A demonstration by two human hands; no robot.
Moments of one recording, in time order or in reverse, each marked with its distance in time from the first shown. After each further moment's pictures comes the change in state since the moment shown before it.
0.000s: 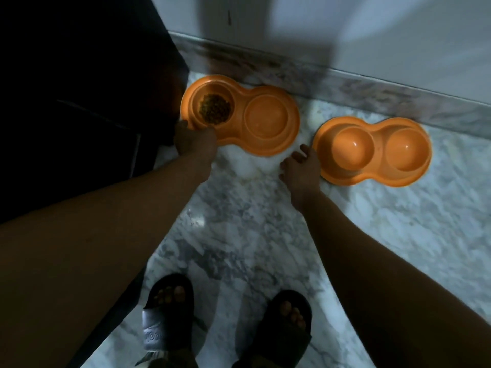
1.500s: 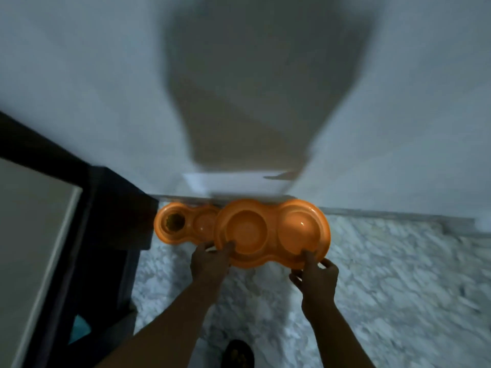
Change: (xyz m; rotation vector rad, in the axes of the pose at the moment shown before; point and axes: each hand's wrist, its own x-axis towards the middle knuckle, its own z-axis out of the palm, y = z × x) left_hand -0.287 0.131 0.000 0.071 -0.300 -0.125; right_hand -0.181 -0.167 -0.237 0.328 0.357 0.130
